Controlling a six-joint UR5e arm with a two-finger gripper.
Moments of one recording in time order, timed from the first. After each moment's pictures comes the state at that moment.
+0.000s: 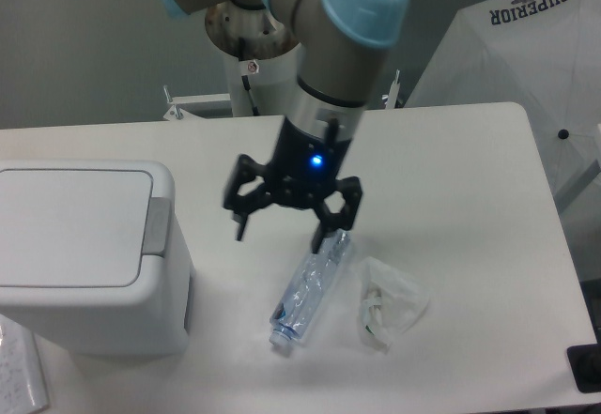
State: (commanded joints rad) arm 2.38 -1.78 -1.41 -1.18 1.08 0.35
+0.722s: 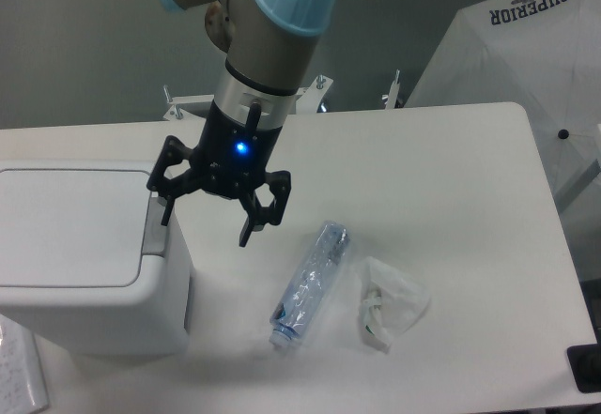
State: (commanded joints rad) arm 2.35 -1.77 -1.47 -1.14 1.06 0.34
